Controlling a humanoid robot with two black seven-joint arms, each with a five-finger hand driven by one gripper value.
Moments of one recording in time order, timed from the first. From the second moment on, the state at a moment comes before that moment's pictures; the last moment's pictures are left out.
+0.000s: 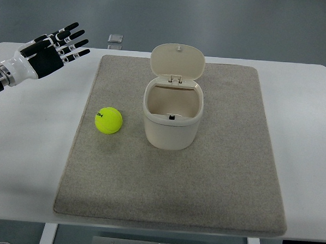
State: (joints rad) left arm -0.84 0.71 -0.39 -0.88 -0.46 -0.58 -0.01; right arm 0.03 0.00 -0.05 0.21 0.04 -0.13 0.04
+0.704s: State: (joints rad) left arm -0.86 0.70 -0.39 -0.88 -0.46 -0.59 -0.03; right arm 0.03 0.00 -0.05 0.21 0.04 -0.13 0.04
